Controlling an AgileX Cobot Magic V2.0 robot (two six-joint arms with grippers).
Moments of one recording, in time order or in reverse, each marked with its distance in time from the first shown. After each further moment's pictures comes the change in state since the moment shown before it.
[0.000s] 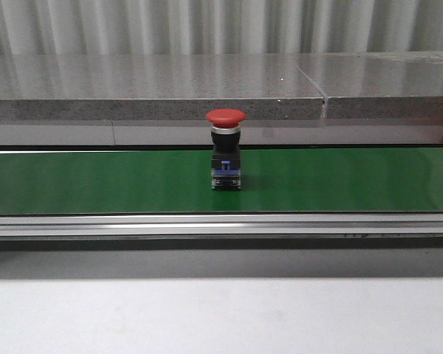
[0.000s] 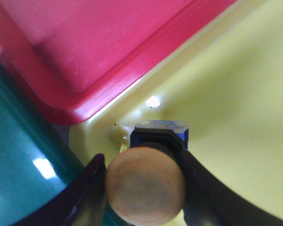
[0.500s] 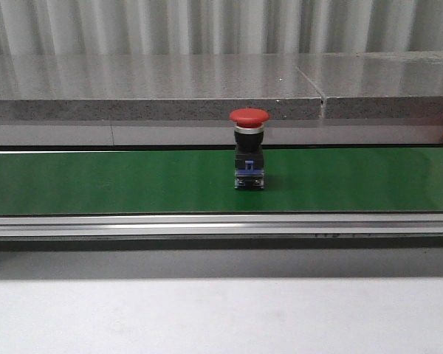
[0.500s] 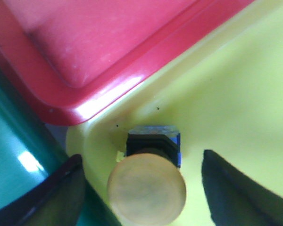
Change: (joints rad) left arm 0.000 0.000 0.000 0.000 0.000 0.000; right arm 0.030 0.037 0.000 -0.005 -0.019 -0.021
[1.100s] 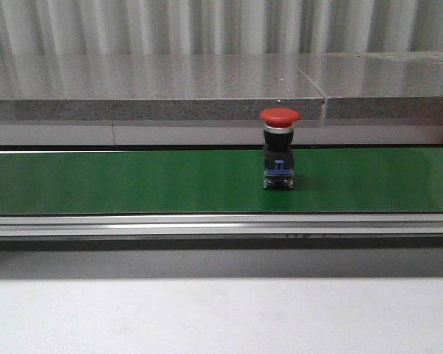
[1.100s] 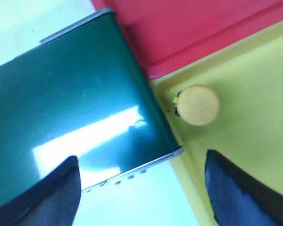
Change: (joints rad) left arm 0.000 -0.002 0.000 0.000 0.000 0.000; right arm 0.138 -0.358 0.000 -0.030 0.199 -0.030
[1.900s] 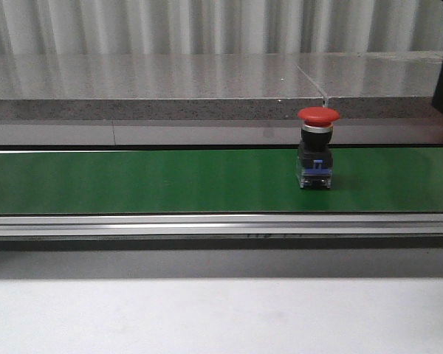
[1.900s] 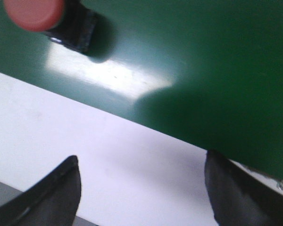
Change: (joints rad) left arm 0.000 0.000 0.000 0.000 0.000 0.002; right arm 0.534 0.035 -0.038 0.078 0.110 -0.273
